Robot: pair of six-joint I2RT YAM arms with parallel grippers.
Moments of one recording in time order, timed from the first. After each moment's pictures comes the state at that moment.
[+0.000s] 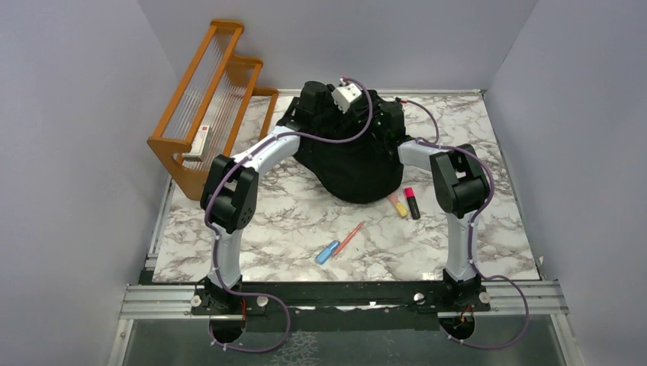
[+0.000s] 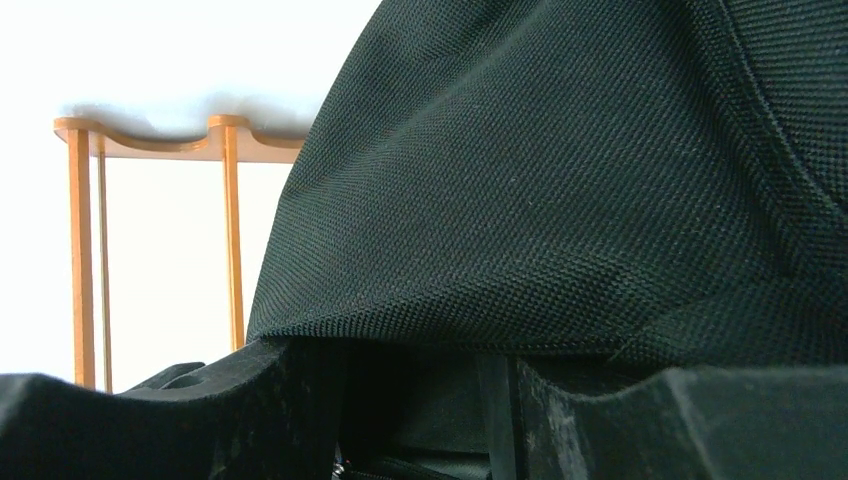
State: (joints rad) left arm -0.50 2.01 1.64 0.01 0.25 0.37; right arm 0.35 2.14 1.38 0.47 -0.08 1.20
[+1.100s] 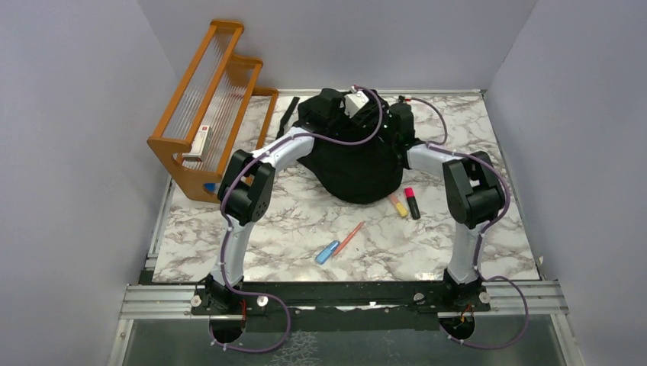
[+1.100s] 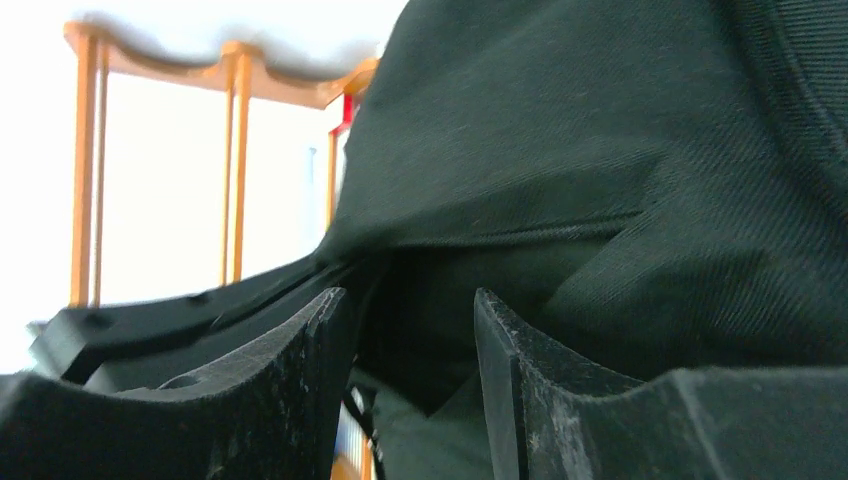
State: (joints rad) left arm -0.56 2.18 1.77 -0.05 -0.08 0.47; right arm 0.34 2.02 1.26 0.47 -0.15 1.09
